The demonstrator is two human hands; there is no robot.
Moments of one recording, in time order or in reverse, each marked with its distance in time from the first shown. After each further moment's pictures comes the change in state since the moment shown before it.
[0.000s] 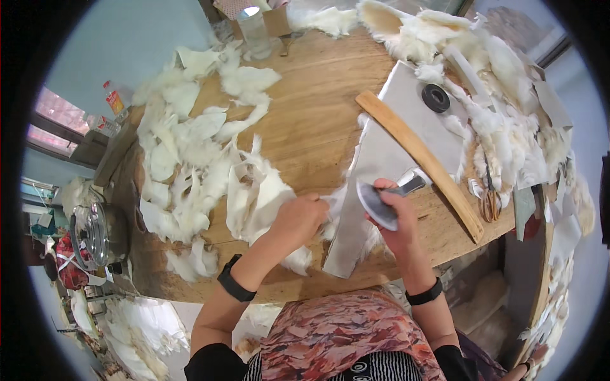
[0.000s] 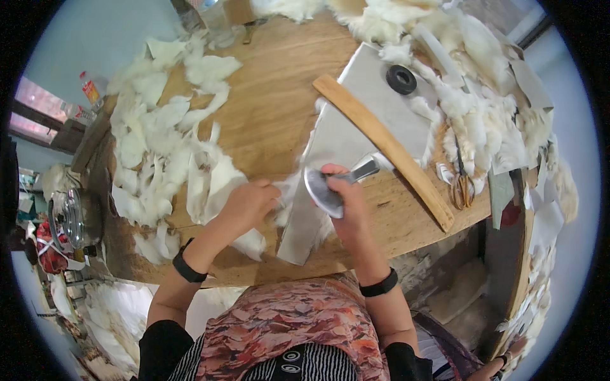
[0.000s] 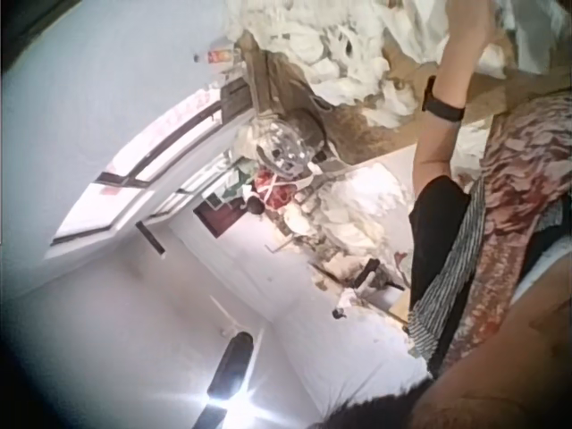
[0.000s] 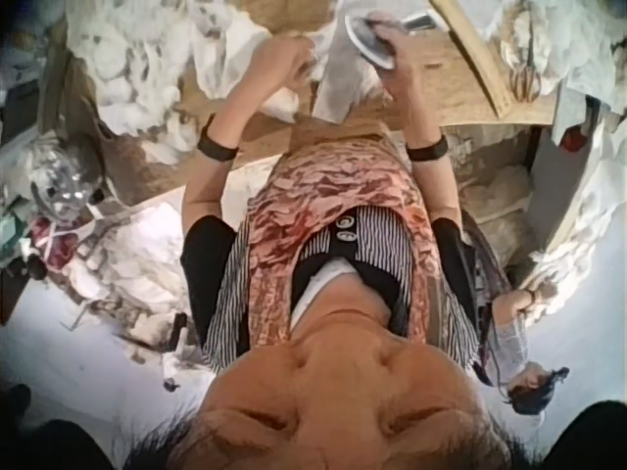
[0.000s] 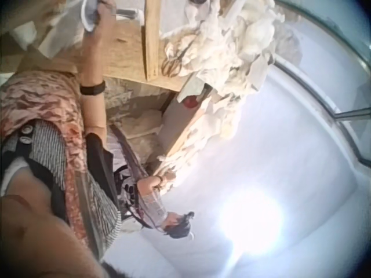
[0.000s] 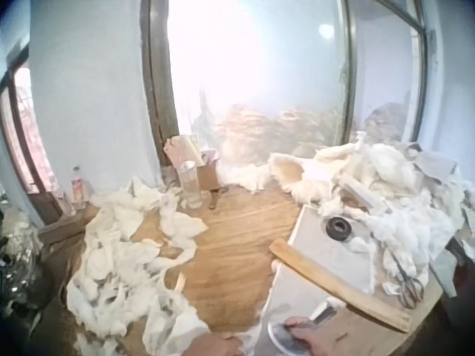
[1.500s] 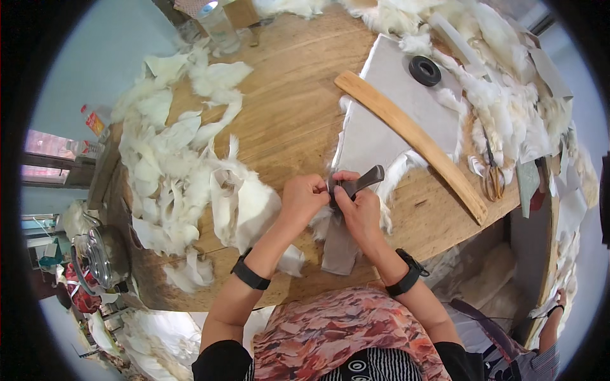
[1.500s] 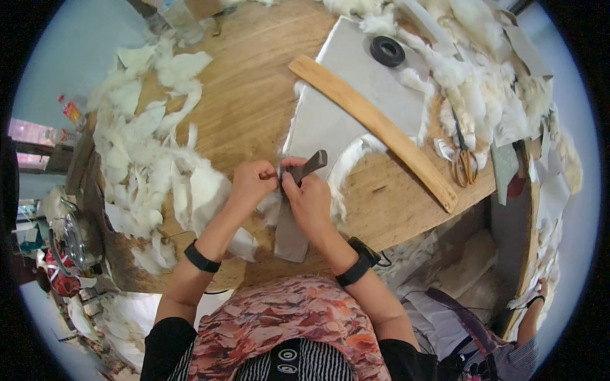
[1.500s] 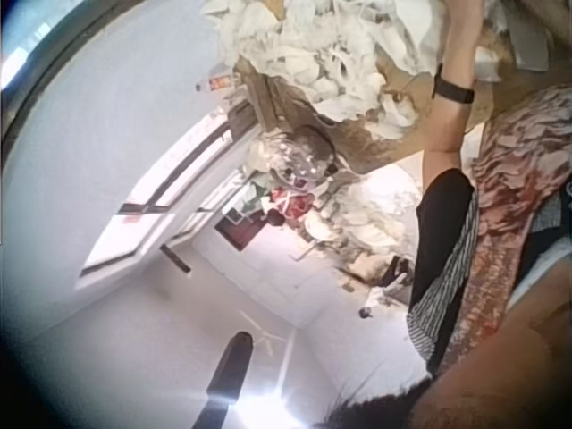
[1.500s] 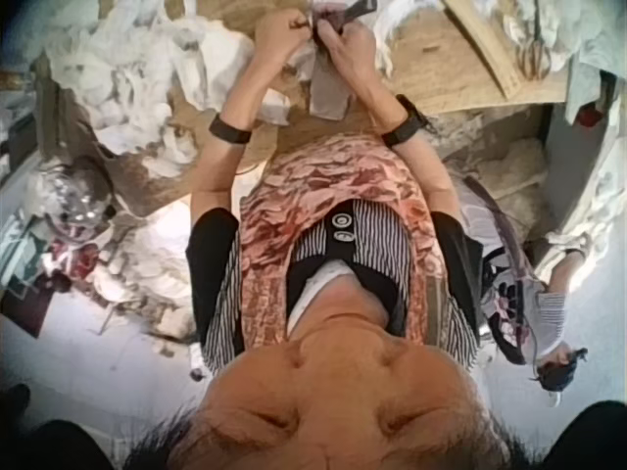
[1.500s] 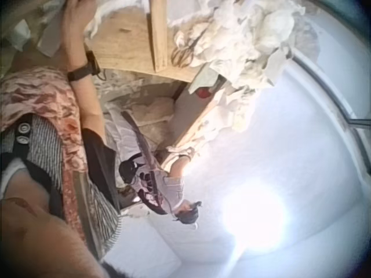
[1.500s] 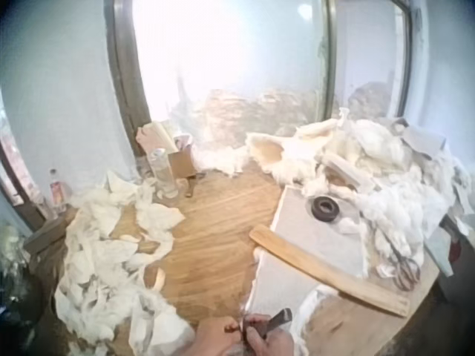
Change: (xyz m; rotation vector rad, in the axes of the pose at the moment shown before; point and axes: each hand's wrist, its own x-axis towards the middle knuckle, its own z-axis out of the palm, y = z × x) left_hand 0.047 -0.011 0.044 -0.517 0.127 -0.375; right_hand 0.028 0.058 0.010 -0.872 0.210 -0.365
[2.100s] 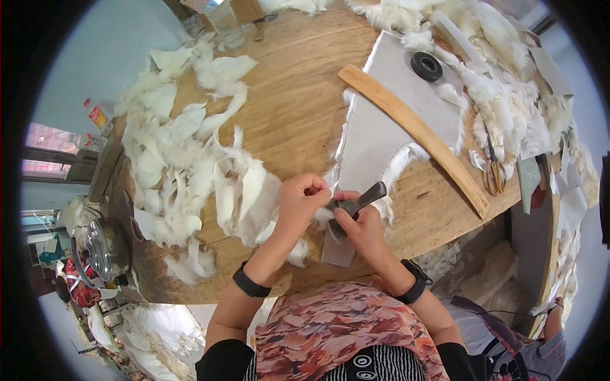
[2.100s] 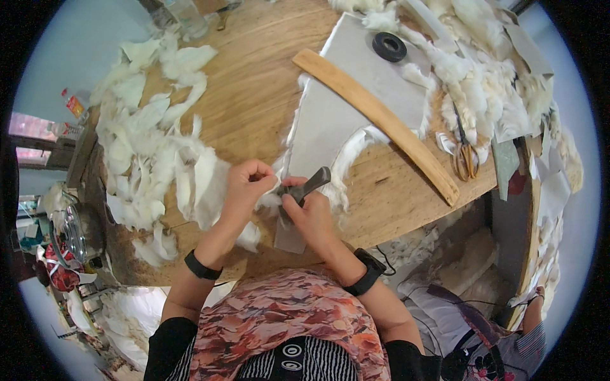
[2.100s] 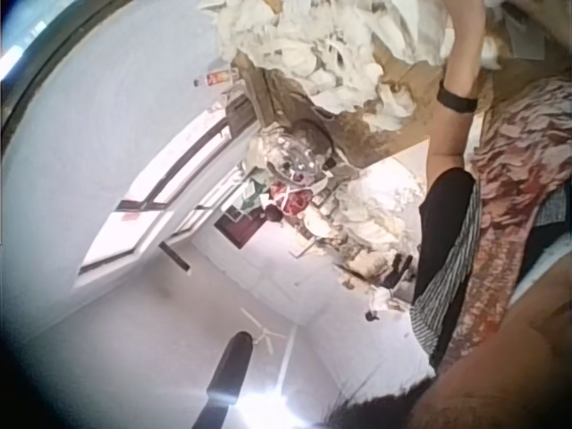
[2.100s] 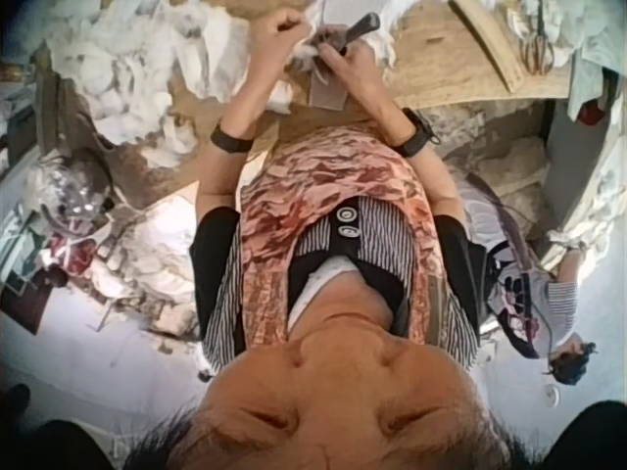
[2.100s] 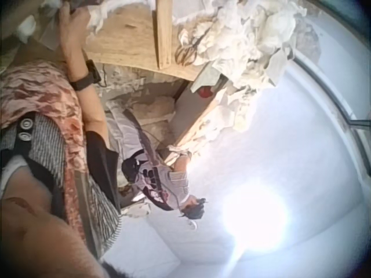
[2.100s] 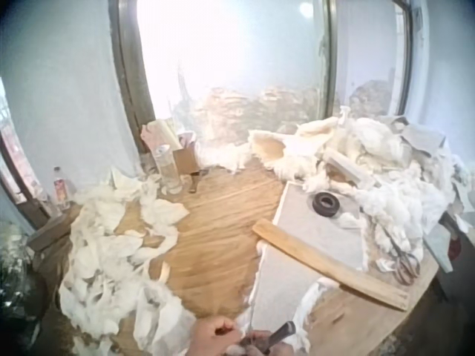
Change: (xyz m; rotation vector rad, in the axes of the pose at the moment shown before) left_hand -0.037 0.016 -0.007 -0.409 0.116 0.013; right_hand -0.046 0.000 -0.010 0.129 -0.151 0.100
